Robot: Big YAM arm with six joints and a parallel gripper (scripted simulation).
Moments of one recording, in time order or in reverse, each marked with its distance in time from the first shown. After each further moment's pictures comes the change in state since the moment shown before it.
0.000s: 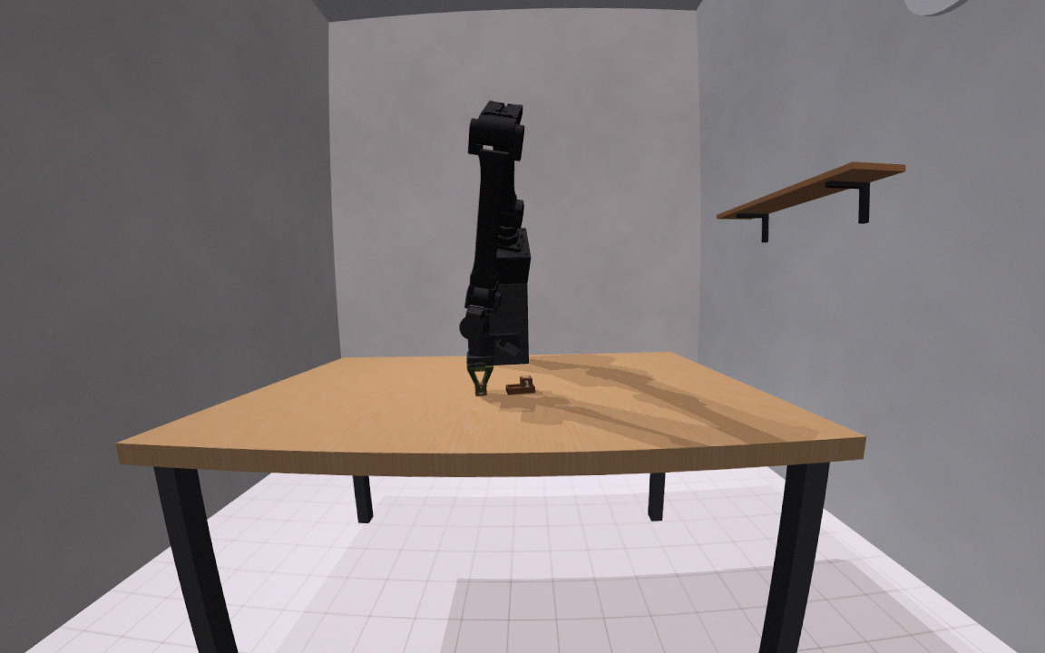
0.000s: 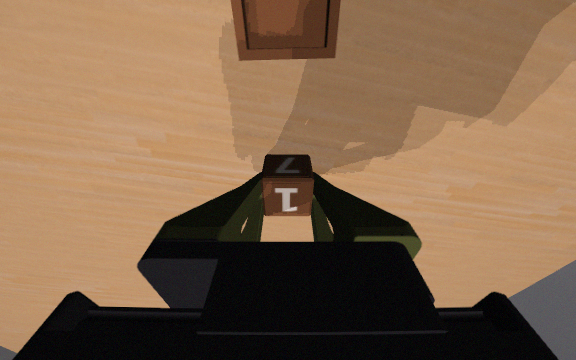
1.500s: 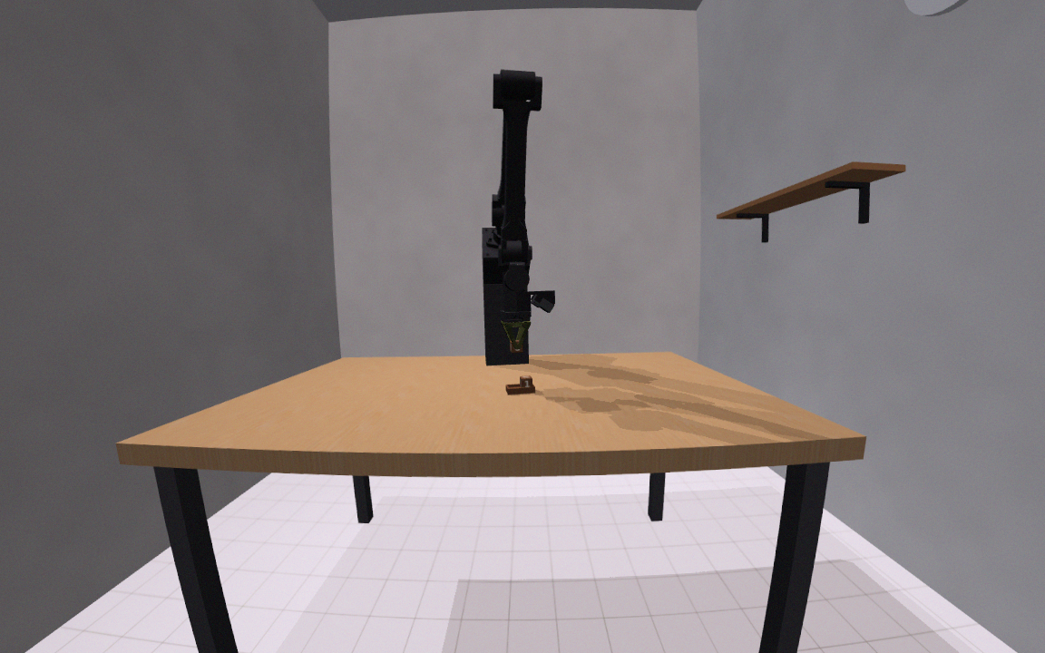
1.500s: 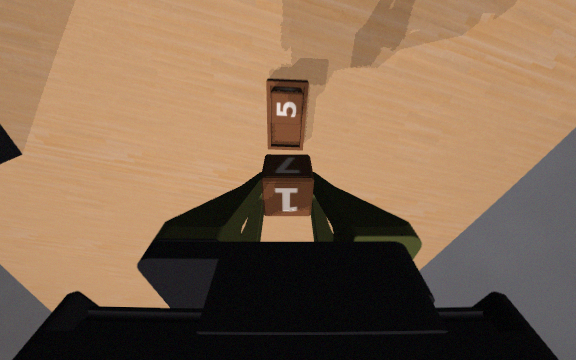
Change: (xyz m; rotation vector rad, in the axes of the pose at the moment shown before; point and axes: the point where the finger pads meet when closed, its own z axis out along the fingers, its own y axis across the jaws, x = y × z) arm -0.098 0.000 -0.111 0.003 -0.015 -0.062
